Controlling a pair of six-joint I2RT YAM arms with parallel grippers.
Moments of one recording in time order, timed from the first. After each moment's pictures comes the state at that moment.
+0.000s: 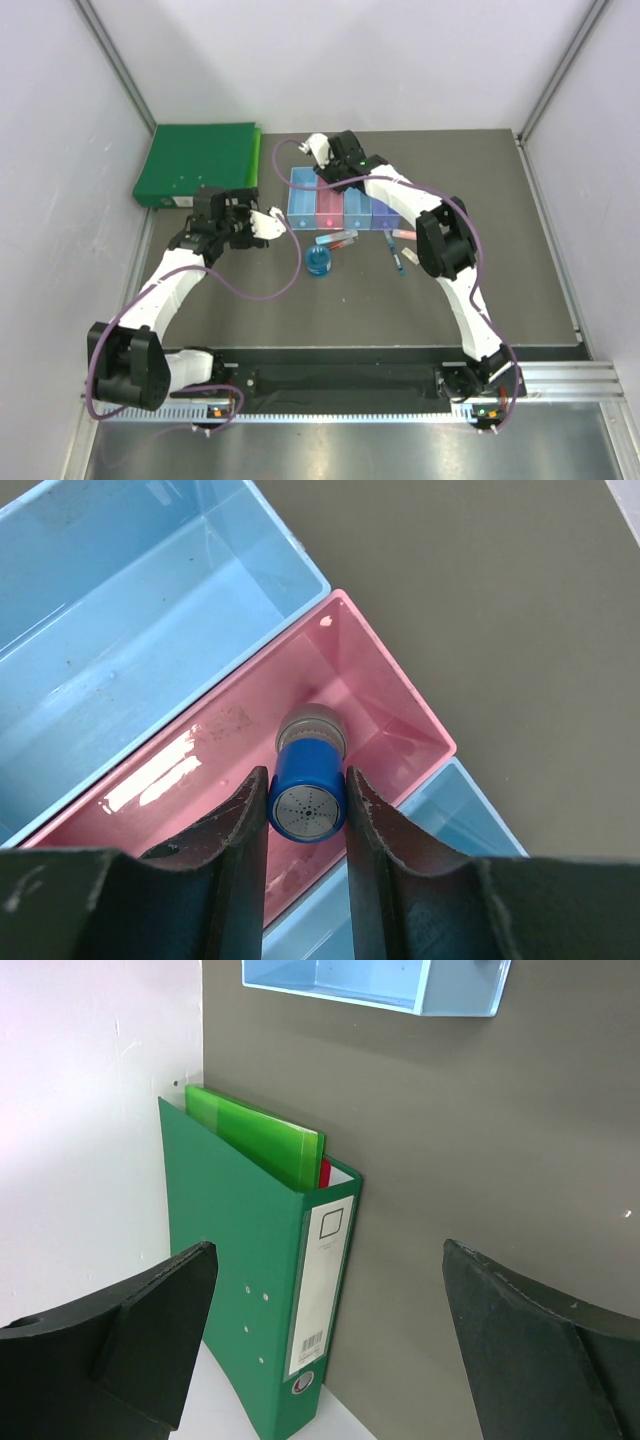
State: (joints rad) left arm -0.17 1.22 0.85 -0.23 0.28 1.31; right arm 0.59 2.37 2.08 -0.45 -0.01 -0.39
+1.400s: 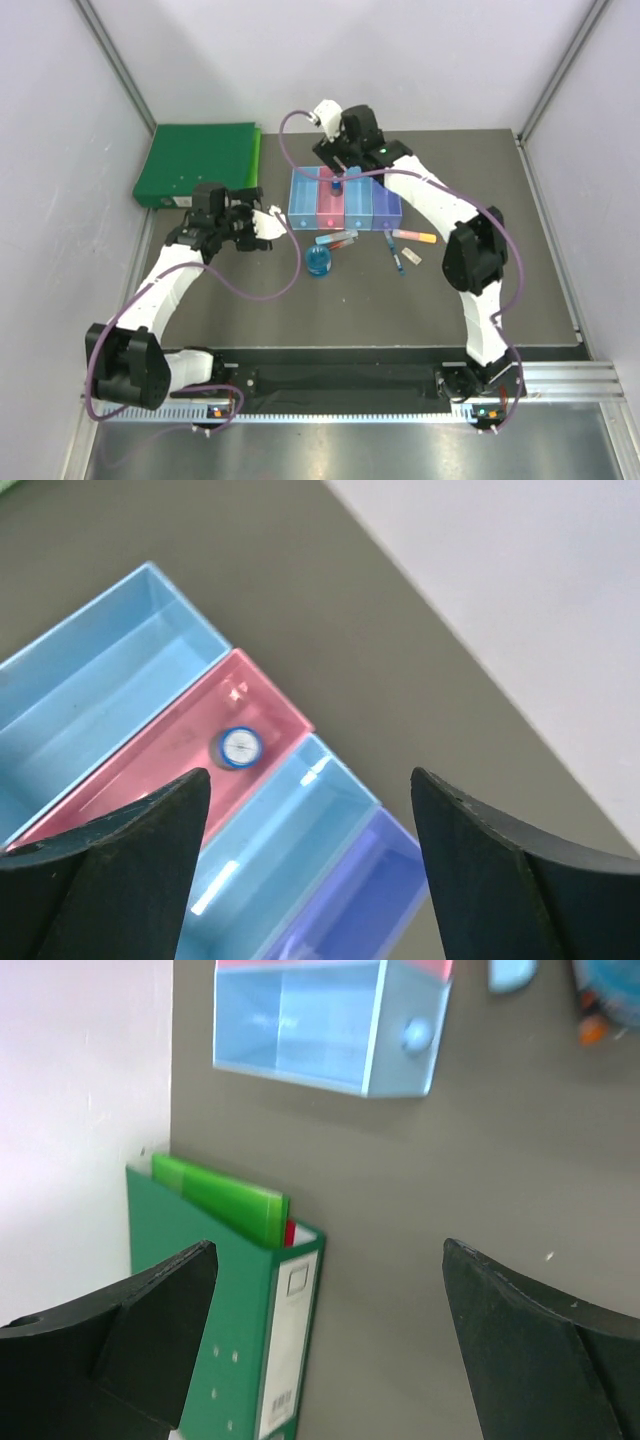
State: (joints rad) left arm -0.17 1.22 0.89 -0.31 0.42 1.27; right arm 0.60 2.13 2.01 -0.41 0.09 -0.41
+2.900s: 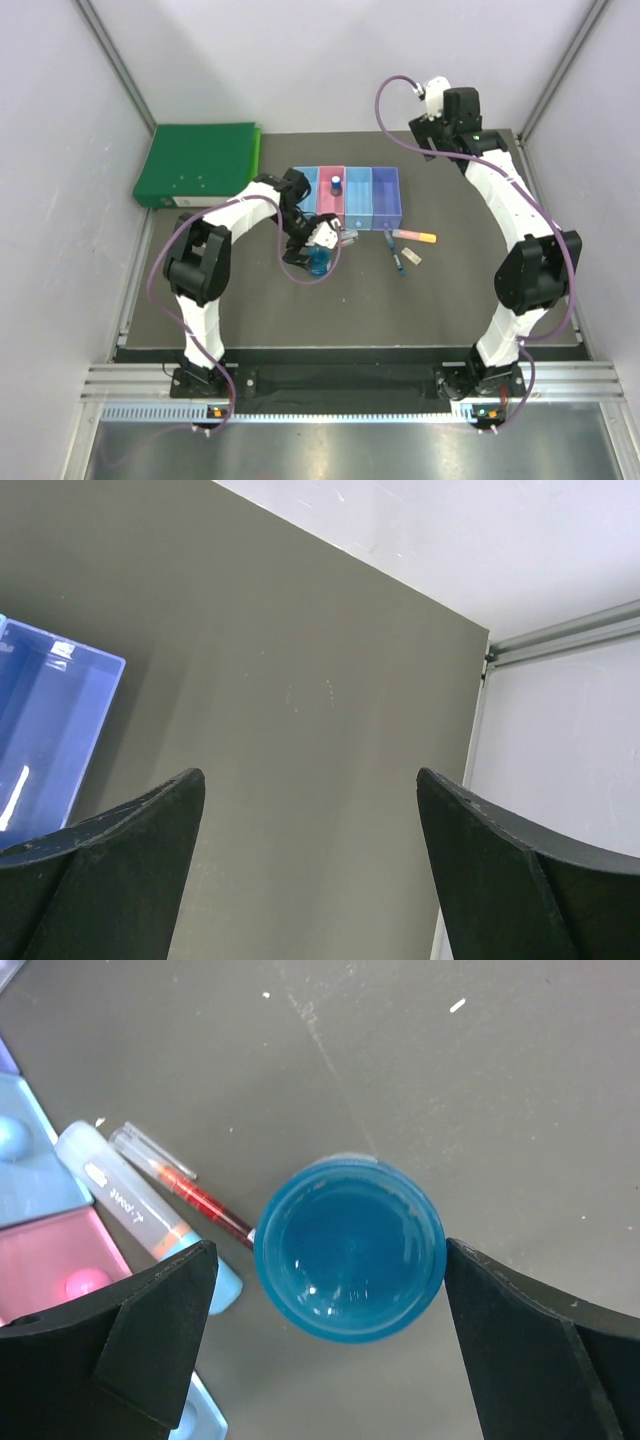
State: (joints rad) left arm -0.45 1.96 1.51 -1.04 0.72 1.61; right arm 0.23 1.78 1.75 -0.51 0.22 -0.40
